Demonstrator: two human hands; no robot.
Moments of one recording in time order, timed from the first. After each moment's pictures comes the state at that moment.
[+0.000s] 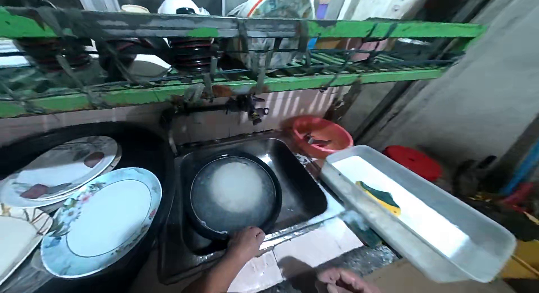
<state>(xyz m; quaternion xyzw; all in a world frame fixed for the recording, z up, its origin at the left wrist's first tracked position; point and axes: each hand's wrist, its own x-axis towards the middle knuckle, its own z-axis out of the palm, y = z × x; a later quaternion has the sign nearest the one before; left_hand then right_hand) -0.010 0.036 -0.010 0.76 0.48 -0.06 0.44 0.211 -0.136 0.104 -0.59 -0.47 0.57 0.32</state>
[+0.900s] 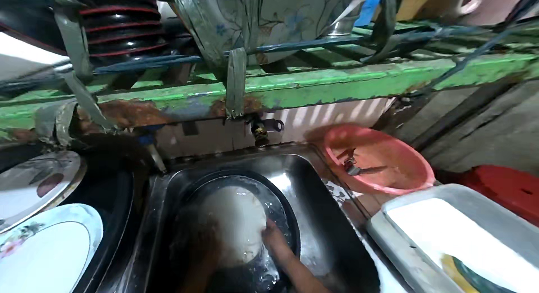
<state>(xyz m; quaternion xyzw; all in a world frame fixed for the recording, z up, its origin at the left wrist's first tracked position) -0.038 0.141 -0.081 0.71 0.67 0.01 0.23 0.176 0.171 -0.075 -0.72 -0.41 0.53 0.17</state>
